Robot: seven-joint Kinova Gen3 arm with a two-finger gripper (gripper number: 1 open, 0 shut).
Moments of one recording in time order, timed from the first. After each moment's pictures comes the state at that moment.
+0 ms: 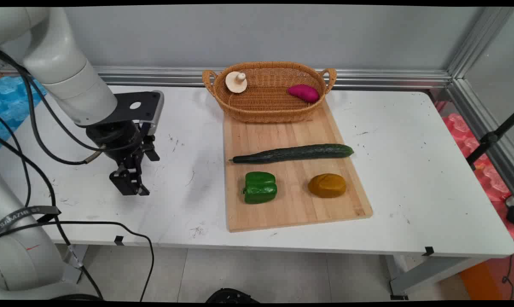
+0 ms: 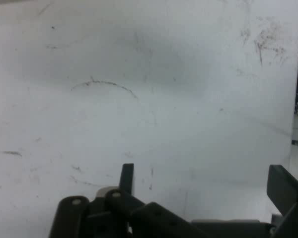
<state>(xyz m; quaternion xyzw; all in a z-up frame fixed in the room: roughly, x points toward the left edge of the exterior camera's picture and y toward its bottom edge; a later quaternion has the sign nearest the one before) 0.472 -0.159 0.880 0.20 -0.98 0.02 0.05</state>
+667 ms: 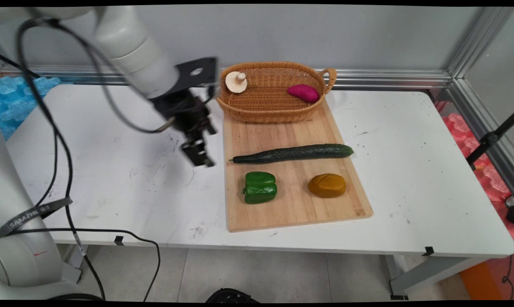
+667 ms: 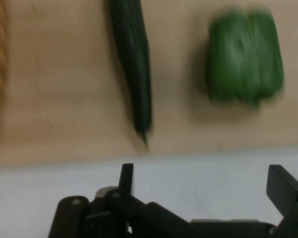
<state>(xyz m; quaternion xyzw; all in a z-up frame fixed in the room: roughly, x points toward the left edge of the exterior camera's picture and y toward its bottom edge) 0.400 -0.238 0.901 0.21 -0.96 0.07 0.14</state>
